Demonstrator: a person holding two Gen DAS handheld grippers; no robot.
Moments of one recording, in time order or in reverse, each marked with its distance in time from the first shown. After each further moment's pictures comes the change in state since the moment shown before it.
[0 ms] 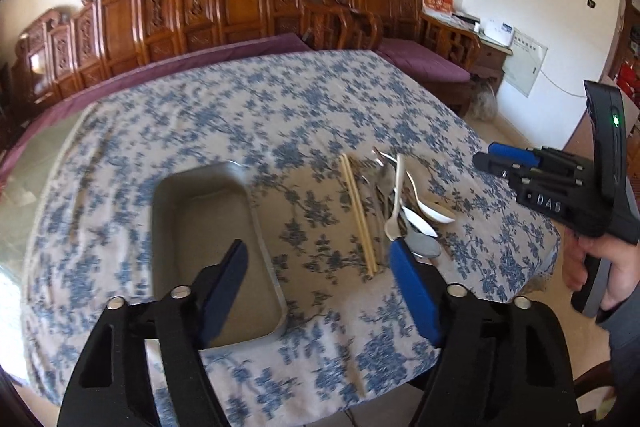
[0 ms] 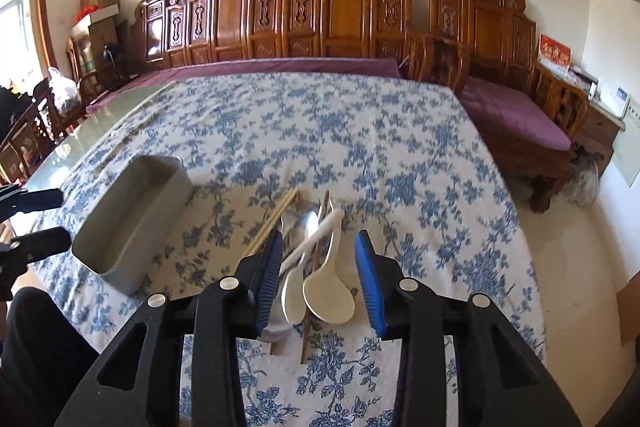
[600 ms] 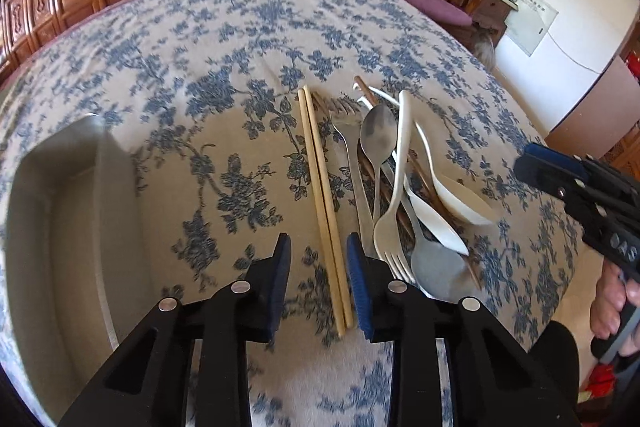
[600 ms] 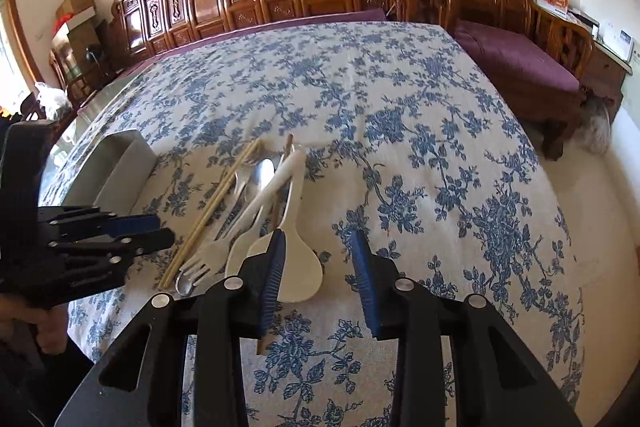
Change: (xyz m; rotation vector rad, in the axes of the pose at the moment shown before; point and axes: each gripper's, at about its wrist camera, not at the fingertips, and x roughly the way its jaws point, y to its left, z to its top) left arm 0.156 -0.030 0.009 -0.024 0.231 -0.080; right arm 0.052 -0.043 -0.028 0.103 0.111 0.033
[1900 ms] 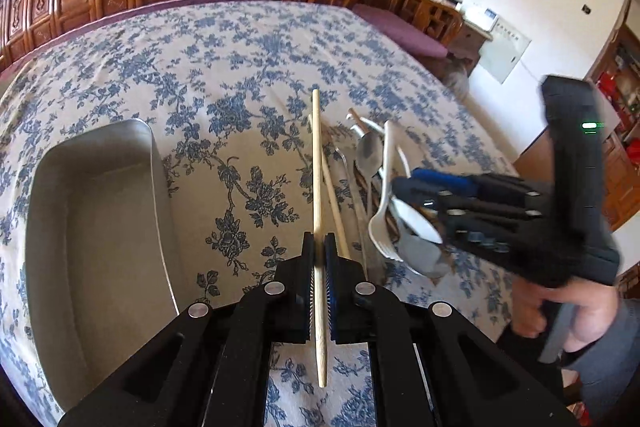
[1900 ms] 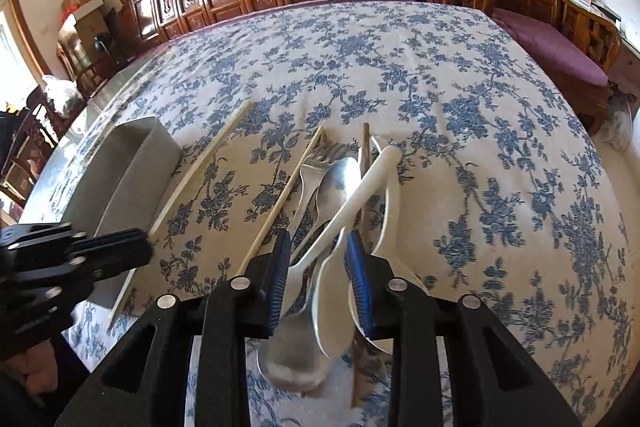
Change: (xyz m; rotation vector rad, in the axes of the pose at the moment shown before) left arm -0.053 0.027 -0.017 -0.006 -0.126 -0.111; right arm 0.057 0.059 0.019 0.011 0.063 0.047
